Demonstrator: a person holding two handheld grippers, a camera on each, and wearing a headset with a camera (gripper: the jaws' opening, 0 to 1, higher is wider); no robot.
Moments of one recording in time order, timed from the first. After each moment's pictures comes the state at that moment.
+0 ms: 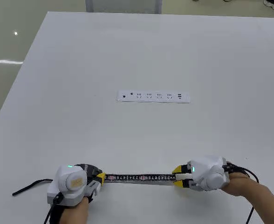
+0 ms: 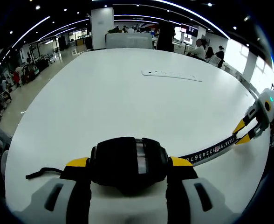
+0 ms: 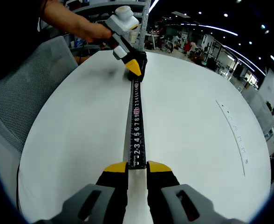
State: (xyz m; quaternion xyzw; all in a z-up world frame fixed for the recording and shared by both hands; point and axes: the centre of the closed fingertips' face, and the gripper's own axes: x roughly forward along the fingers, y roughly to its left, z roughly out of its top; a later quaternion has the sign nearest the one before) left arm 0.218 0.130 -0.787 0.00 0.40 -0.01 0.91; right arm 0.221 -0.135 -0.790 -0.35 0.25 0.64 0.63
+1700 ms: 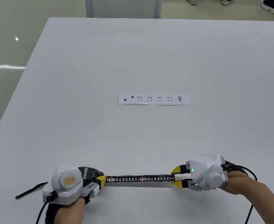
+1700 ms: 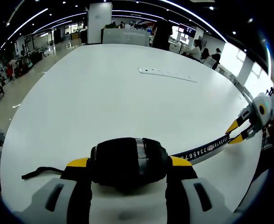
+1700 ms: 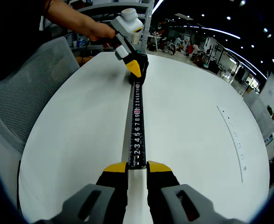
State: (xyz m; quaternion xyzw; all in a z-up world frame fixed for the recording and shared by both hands) left arm 0.213 0.133 -0.789 -0.03 0.42 -0.04 0.91; right arm 0.220 -0.125 -0.783 -0.36 0.24 0.65 0.62
